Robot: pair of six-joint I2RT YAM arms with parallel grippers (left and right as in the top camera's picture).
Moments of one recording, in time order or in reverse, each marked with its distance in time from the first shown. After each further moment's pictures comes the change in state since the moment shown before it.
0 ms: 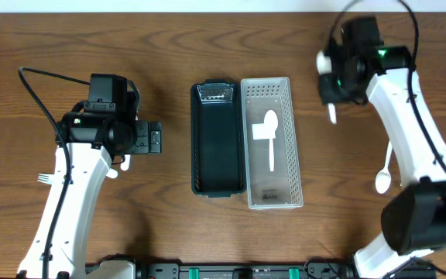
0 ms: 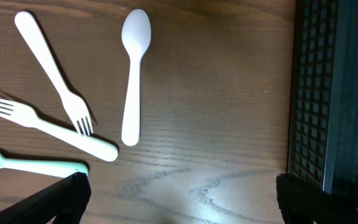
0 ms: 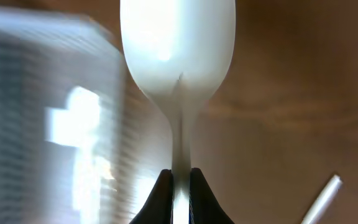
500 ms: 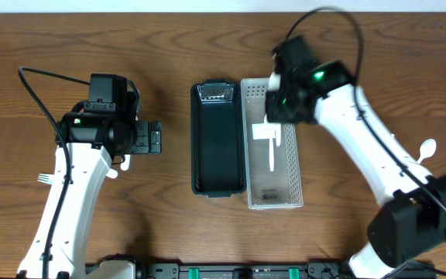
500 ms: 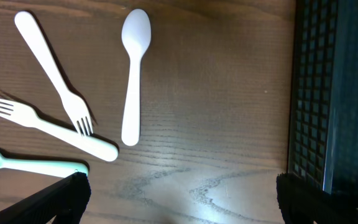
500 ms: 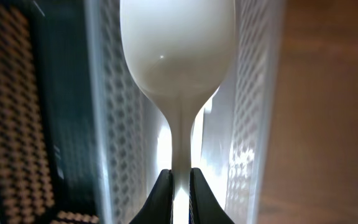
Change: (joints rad) left arm 0.000 0.000 0.000 0.000 0.000 0.000; right arm 0.294 -0.010 -0.128 0.014 -0.033 0.404
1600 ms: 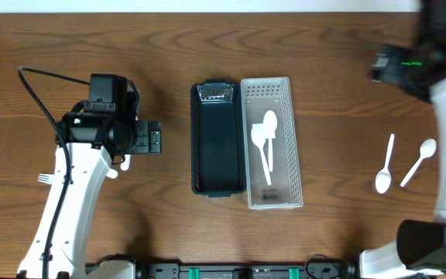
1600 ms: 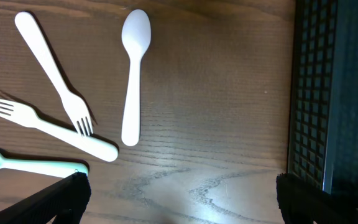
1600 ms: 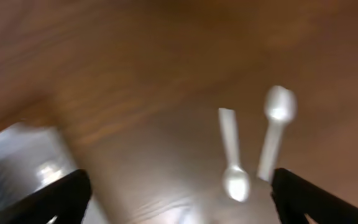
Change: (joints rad) left arm 0.000 0.000 0.000 0.000 0.000 0.000; right arm -0.590 -0.096 0.362 -0.295 0.230 -0.049
